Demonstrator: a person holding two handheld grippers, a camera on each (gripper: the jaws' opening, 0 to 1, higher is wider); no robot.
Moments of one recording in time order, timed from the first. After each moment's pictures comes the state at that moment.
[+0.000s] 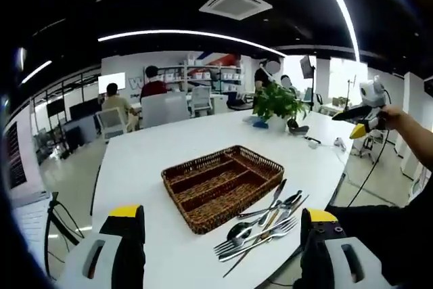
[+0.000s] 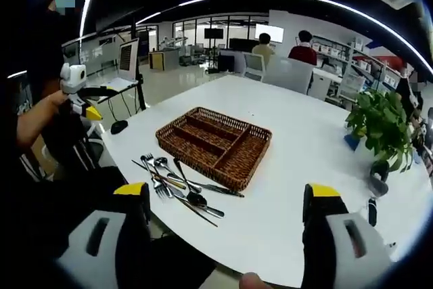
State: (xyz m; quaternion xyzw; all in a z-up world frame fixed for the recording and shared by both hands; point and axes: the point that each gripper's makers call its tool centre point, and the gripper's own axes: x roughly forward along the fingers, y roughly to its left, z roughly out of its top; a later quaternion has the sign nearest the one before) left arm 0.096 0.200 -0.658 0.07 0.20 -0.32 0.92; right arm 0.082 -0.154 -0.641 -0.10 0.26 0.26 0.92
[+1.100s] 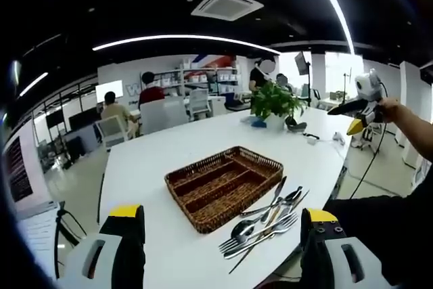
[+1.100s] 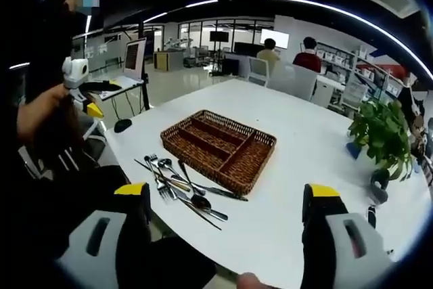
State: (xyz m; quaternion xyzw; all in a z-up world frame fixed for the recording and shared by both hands) left arm 0.089 0.208 -0.651 0.10 0.18 -0.32 0.92; right arm 0.079 -0.138 -0.638 -0.12 0.25 0.27 0.92
